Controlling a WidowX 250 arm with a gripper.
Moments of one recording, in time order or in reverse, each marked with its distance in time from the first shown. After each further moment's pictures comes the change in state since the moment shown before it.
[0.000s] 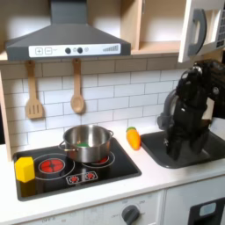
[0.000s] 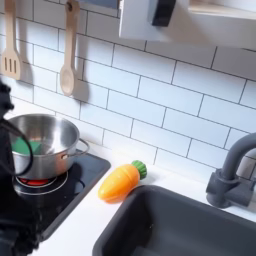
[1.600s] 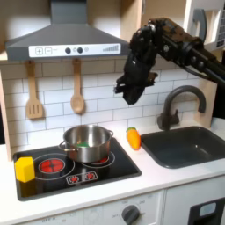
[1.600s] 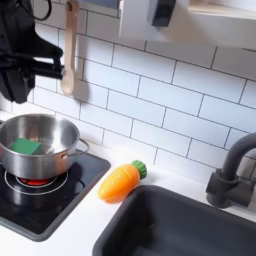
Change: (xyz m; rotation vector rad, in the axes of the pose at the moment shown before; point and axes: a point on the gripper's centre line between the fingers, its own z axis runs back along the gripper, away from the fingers) arm 0.134 0.046 0.052 0.039 -0.290 0.107
